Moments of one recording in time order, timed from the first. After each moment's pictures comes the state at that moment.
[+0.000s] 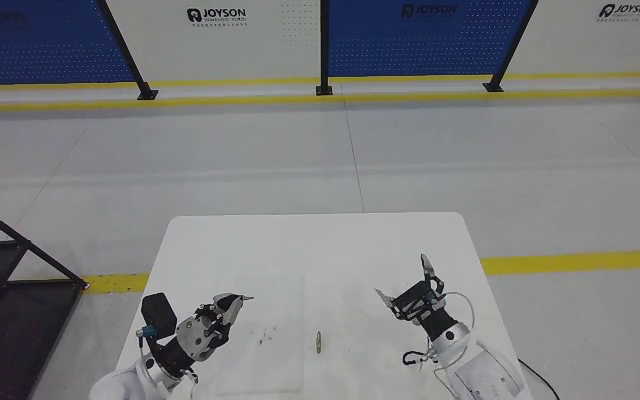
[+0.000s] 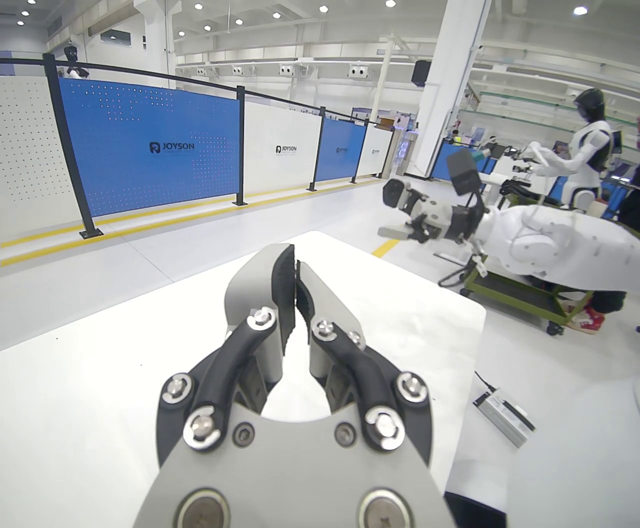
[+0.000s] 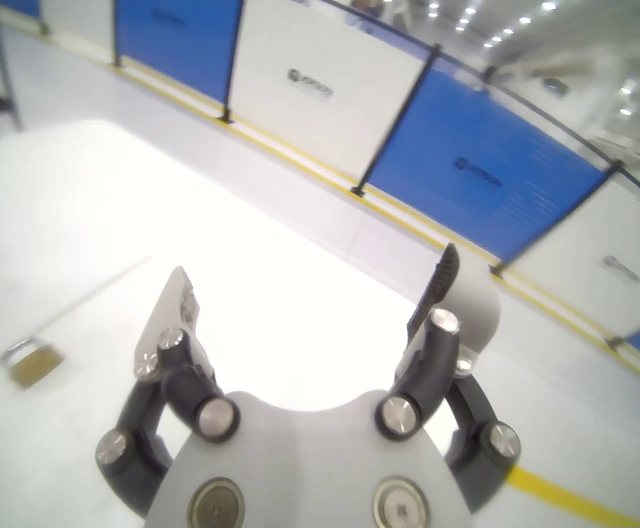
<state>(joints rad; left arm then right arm) 2.13 -1.07 -1.67 -1.95 1.10 -0.76 0.35 -1.91 -1.16 1.29 -1.95 -1.71 -0.16 -0.08</state>
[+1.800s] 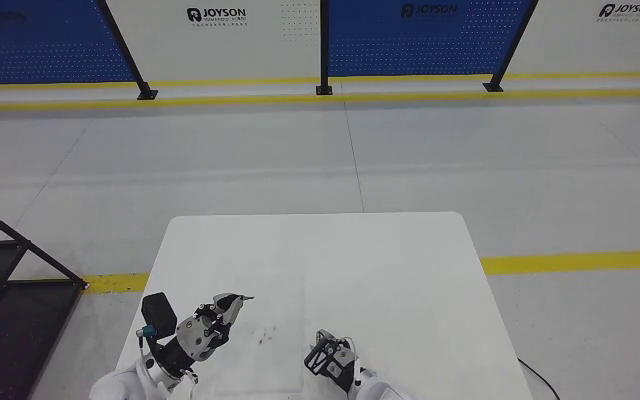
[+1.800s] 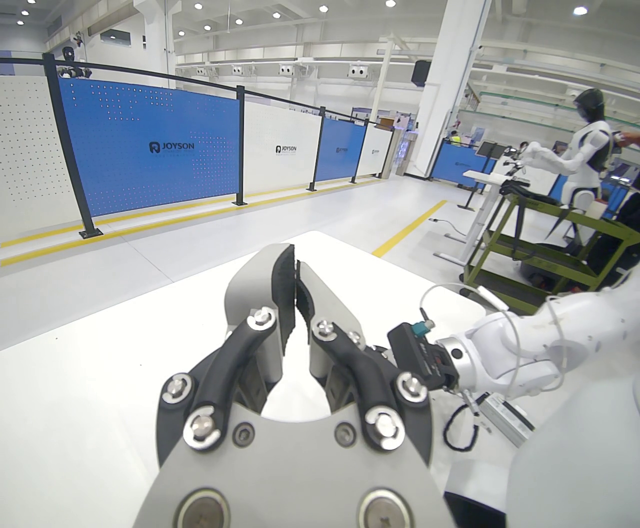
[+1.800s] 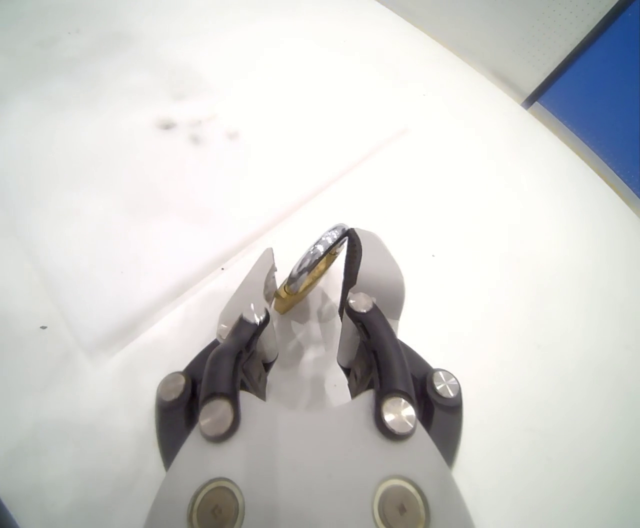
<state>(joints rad) 2.13 -1.07 -1.67 -1.95 1.10 -0.76 0.35 -1.68 -1.27 0.76 -1.49 -1.66 0.05 0.04</state>
